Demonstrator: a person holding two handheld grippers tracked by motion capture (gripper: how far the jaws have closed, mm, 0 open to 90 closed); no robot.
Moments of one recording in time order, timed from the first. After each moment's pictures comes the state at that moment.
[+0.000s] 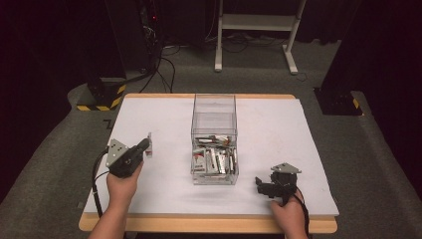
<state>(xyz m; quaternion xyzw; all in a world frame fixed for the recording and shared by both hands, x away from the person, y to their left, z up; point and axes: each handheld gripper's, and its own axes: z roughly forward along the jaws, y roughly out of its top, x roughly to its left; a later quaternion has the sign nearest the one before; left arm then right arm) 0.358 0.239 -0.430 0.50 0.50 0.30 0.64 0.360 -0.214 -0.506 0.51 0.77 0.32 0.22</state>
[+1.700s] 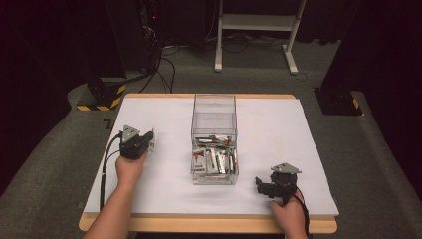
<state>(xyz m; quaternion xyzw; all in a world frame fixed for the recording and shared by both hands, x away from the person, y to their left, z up) 0.435 0.245 -0.473 0.53 0.57 0.28 0.57 0.360 -0.214 -0.506 0.51 0.77 0.32 0.22</state>
